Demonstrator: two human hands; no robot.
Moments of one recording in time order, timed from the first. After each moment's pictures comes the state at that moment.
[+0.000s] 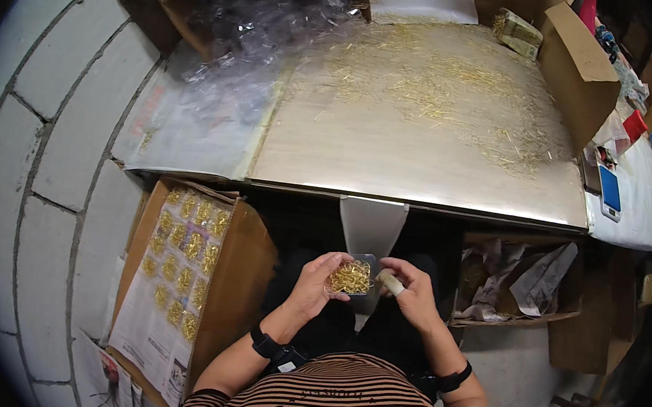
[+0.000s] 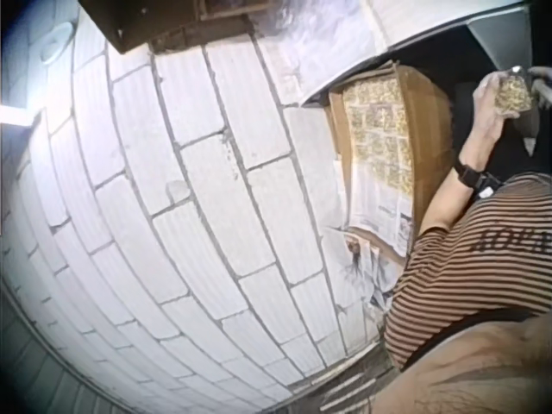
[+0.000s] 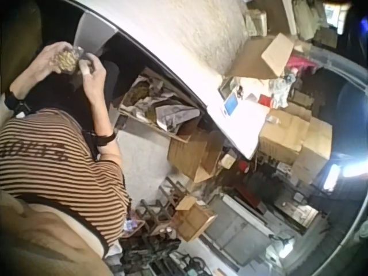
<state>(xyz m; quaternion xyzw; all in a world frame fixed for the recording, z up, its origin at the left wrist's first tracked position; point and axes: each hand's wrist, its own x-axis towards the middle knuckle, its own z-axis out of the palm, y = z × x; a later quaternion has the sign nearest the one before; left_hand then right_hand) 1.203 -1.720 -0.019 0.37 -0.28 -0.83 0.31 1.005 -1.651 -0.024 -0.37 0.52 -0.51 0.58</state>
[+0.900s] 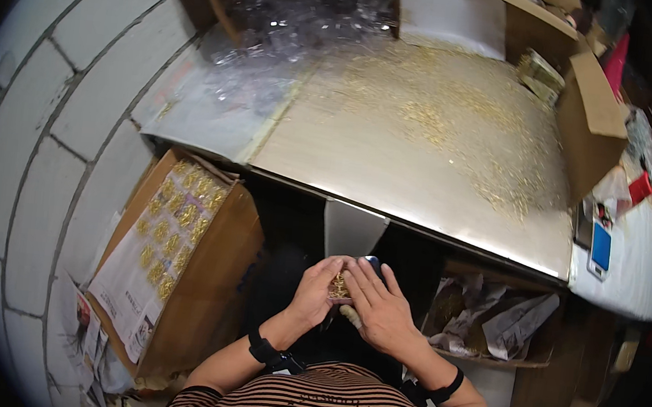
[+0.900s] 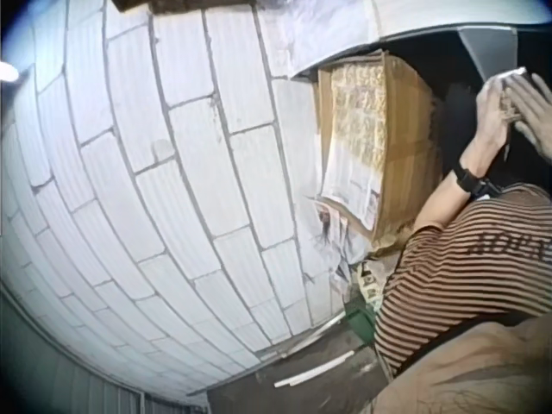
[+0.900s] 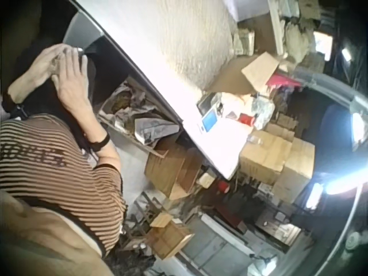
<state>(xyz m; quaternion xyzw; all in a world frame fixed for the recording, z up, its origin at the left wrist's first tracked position) 1.134 -1.684 0.003 0.39 -0.24 -0.78 0.44 0.973 -1.647 0.039 -0.86 0.45 -0.21 0.09</state>
